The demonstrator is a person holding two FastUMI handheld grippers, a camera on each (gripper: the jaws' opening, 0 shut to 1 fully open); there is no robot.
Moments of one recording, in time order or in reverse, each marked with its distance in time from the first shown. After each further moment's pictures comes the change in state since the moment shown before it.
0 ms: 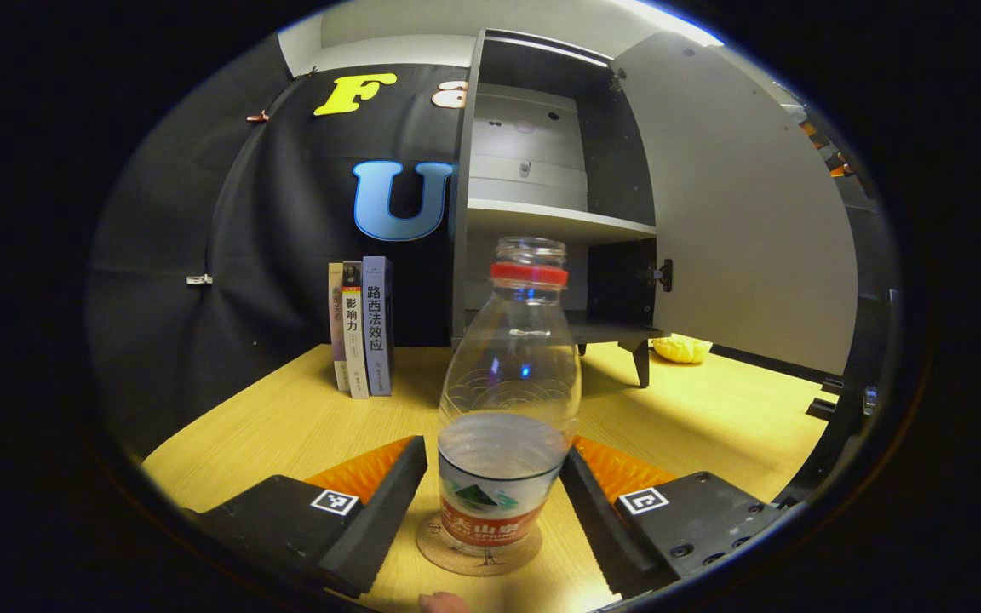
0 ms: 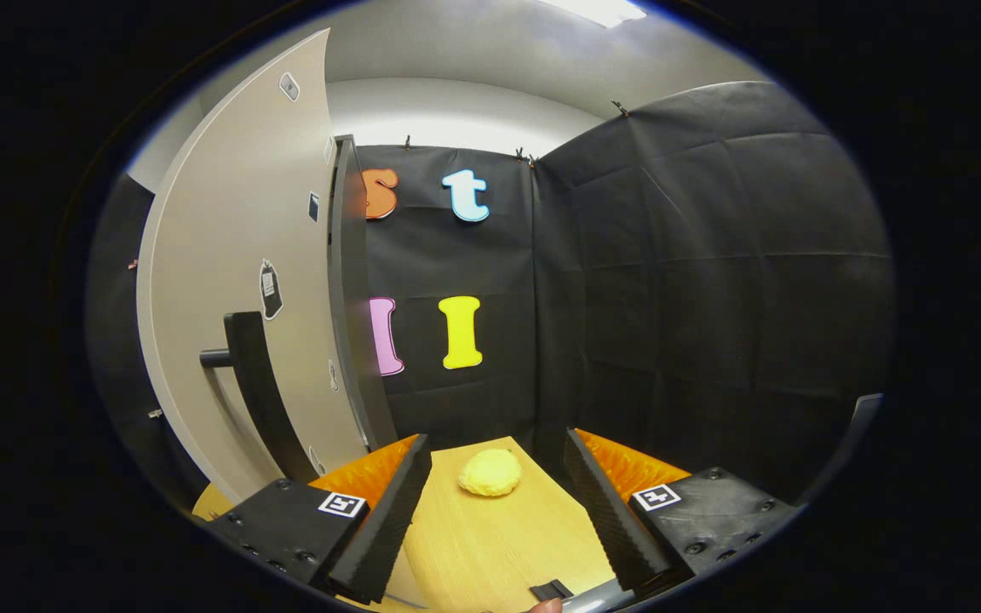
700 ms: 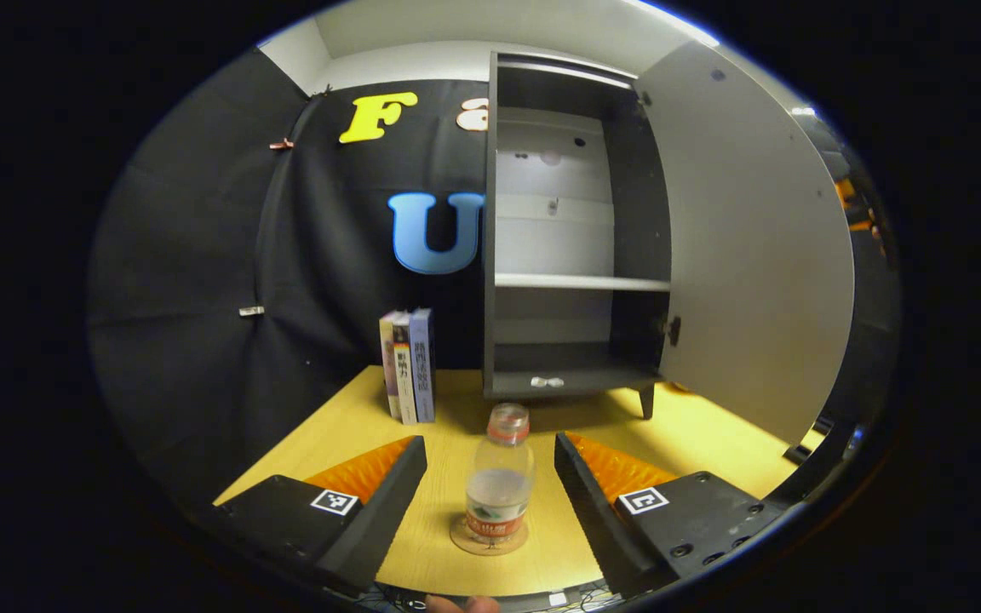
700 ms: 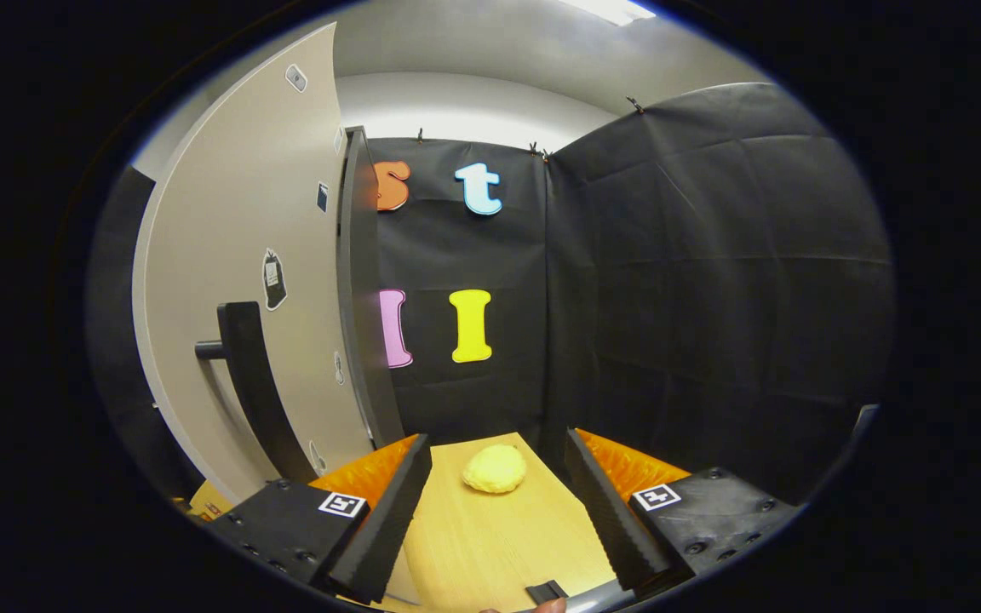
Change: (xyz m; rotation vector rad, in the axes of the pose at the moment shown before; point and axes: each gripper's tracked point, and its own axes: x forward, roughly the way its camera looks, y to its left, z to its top) left arm -0.092 -0.008 0.156 -0.010 -0.014 0.165; right arm 0.009 0.009 0.000 -0.027 0.014 0.048
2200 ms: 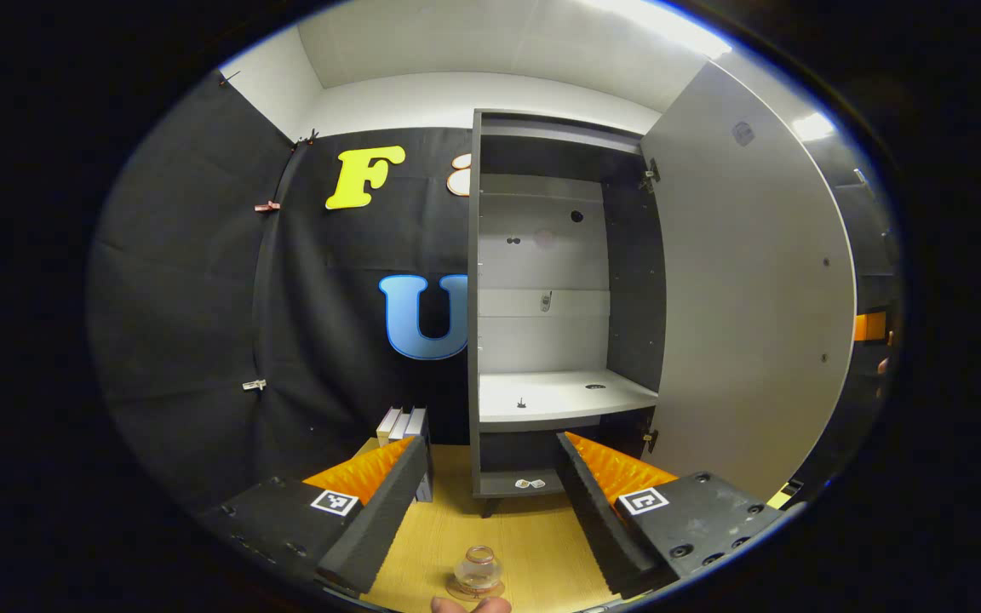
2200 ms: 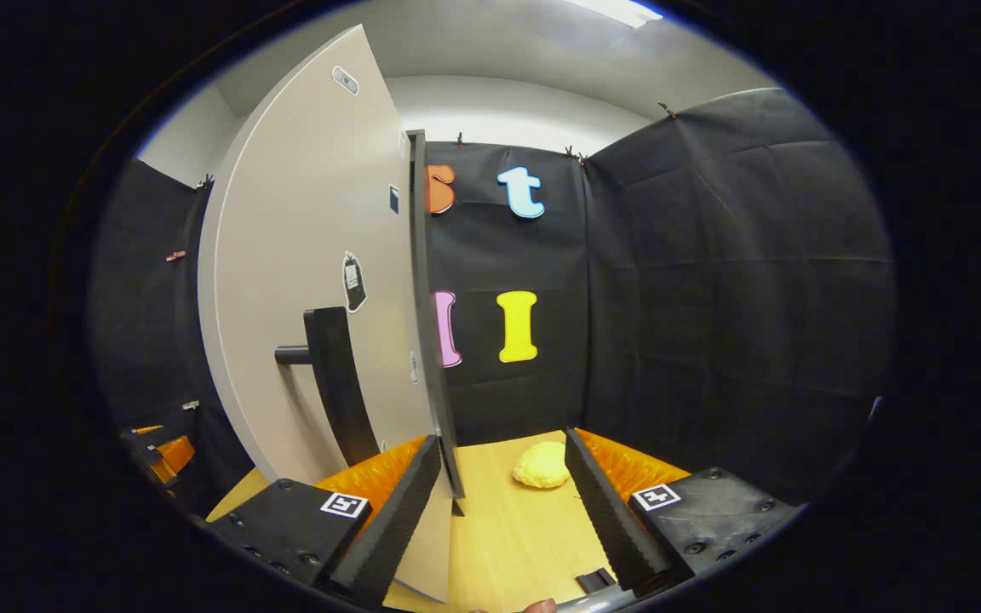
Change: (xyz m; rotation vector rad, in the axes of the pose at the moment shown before) left arm 0.003 -0.022 0.169 0.026 -0.113 -0.001; right arm -0.040 0.095 -0.008 0.021 0.019 0.137
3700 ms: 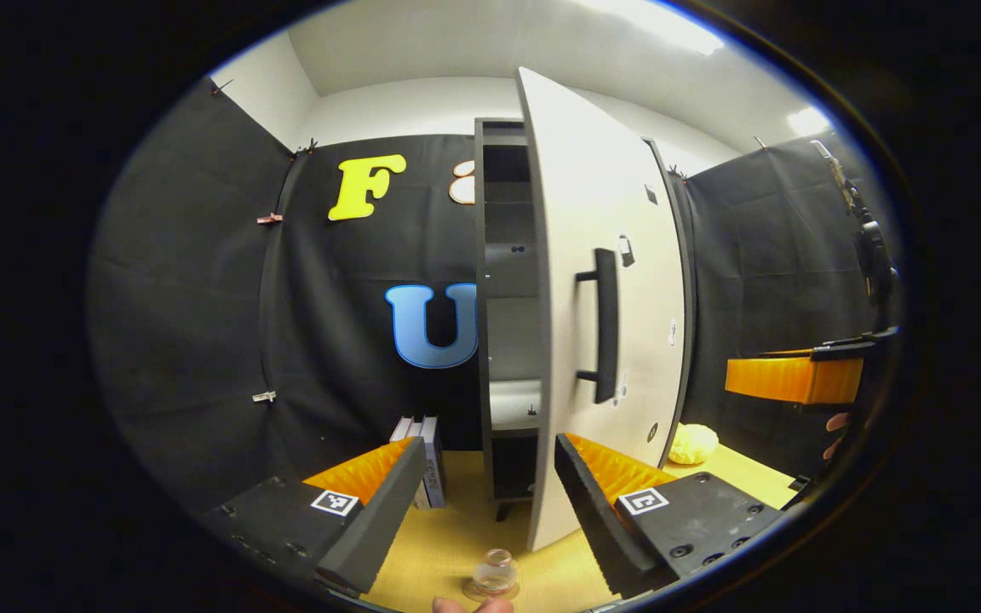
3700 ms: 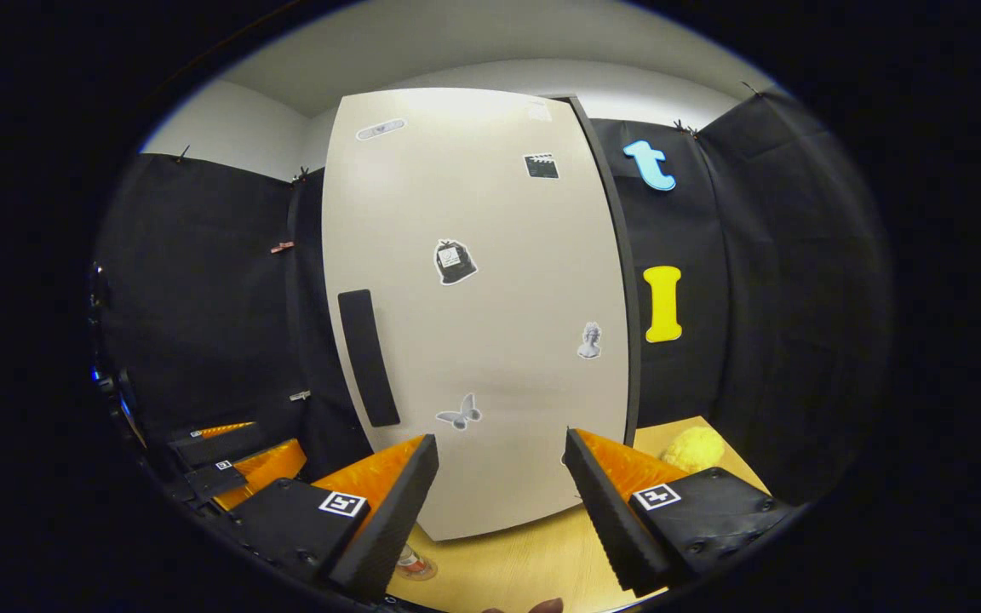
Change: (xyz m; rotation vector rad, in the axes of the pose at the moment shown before) left arm -0.006 0.009 0.015 0.029 -0.012 0.006; right arm 0.012 0.173 -0.040 0.029 0.067 0.360
